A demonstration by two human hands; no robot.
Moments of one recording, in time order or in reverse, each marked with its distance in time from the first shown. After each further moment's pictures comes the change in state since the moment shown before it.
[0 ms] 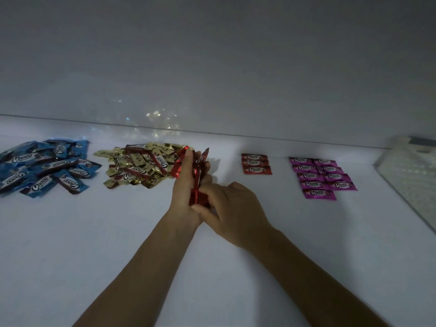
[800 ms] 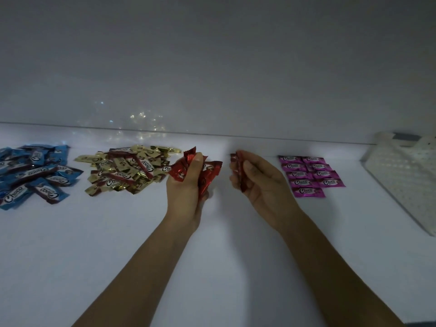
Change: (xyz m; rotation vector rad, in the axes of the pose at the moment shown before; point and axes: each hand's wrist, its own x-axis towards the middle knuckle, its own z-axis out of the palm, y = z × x) left_hand -0.017 -0.009 0.025 0.315 0.044 0.306; right_hand -0.002 0.055 -0.037 1.635 0.203 0.919
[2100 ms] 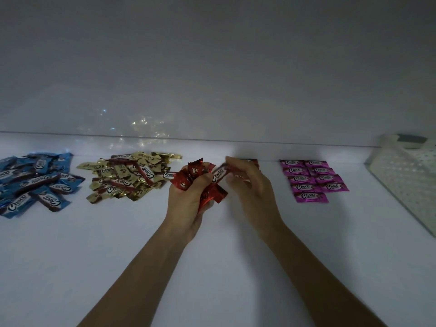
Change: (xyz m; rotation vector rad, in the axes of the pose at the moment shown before) left_hand 0.006 -0.006 -0.010 0.027 -0.111 -0.106; right_hand -0.001 0.019 0.013 -0.707 0.114 -0.235
